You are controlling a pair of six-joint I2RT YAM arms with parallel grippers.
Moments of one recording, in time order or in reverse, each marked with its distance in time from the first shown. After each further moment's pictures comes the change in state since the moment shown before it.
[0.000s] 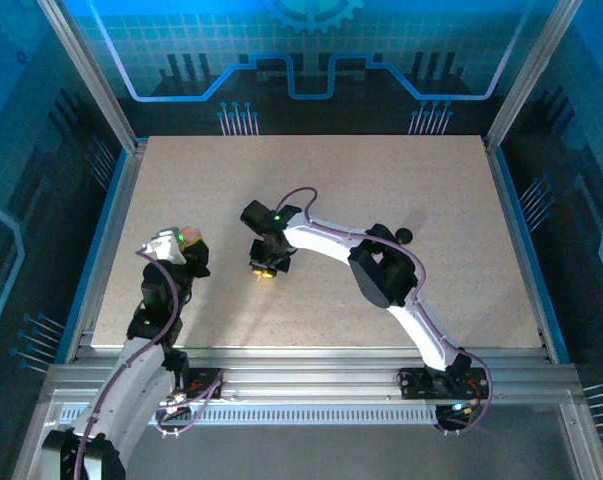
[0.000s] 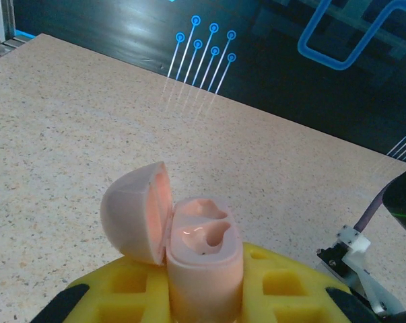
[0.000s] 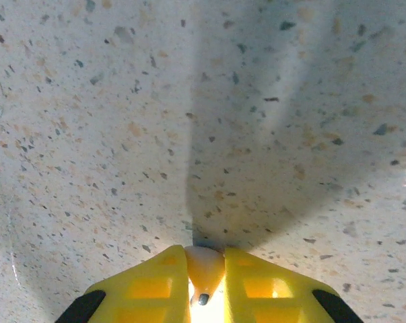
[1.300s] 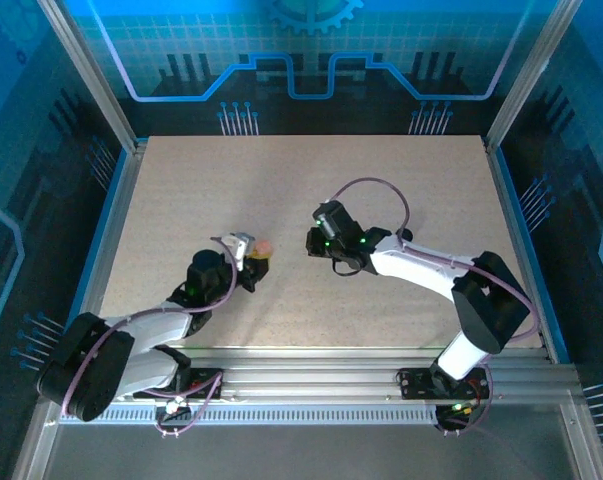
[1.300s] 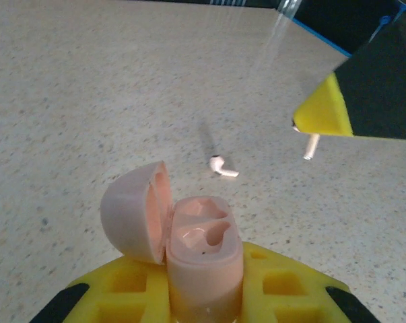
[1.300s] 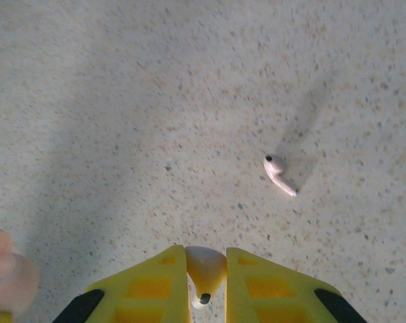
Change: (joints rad) left arm -0.309 0.588 0.027 0.454 0.325 0.208; right arm -0.134 -0.732 -0.854 0.619 0.330 -0.372
